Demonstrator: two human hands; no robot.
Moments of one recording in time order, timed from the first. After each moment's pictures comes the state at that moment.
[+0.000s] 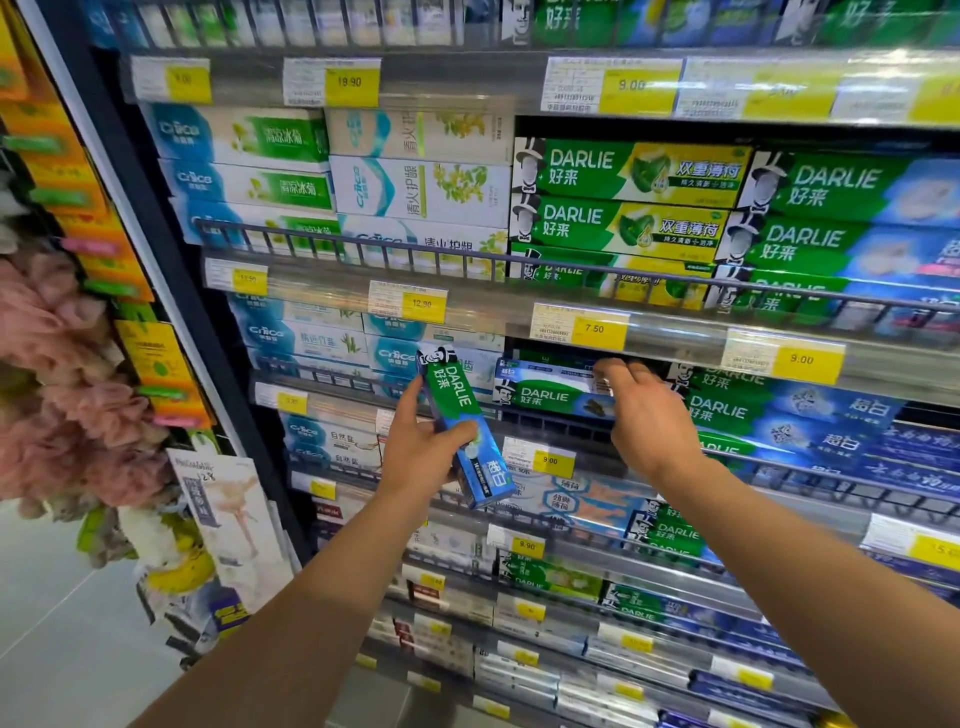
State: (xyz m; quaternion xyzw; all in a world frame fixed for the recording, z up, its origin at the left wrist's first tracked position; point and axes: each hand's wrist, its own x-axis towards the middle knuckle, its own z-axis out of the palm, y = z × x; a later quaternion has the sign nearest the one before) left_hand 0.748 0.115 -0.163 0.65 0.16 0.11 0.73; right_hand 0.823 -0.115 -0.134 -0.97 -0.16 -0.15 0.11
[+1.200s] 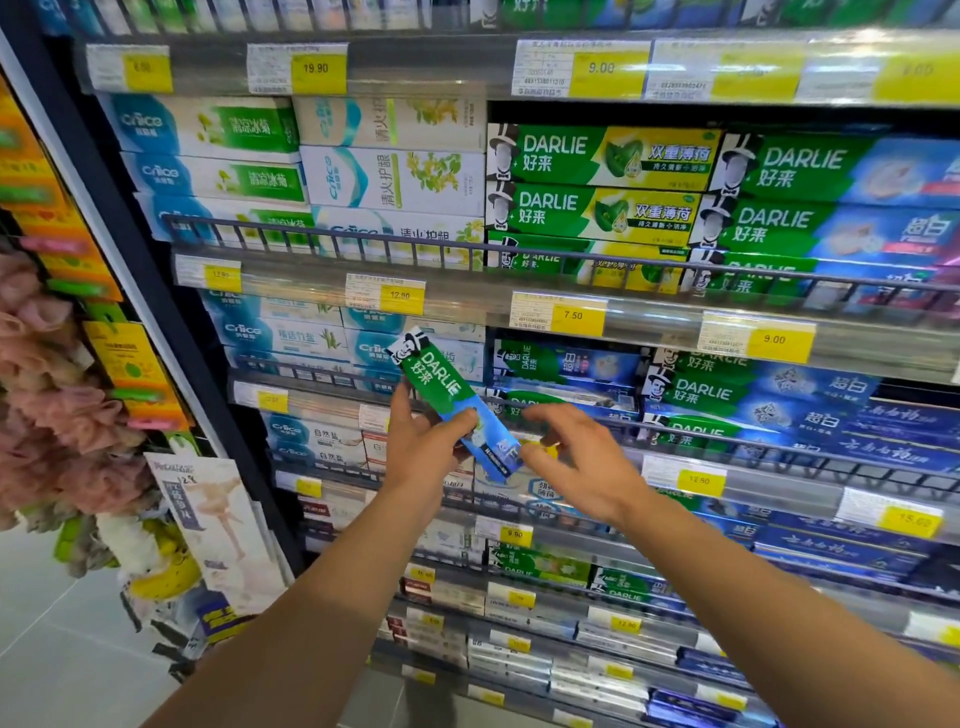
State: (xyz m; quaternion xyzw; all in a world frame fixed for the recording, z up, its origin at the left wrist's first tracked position) left_hand 0.756 0.093 -0.171 0.56 0.15 0.13 0.81; right_hand 0.775 -0.096 -0.163 -0.90 -0.26 0.00 0.34
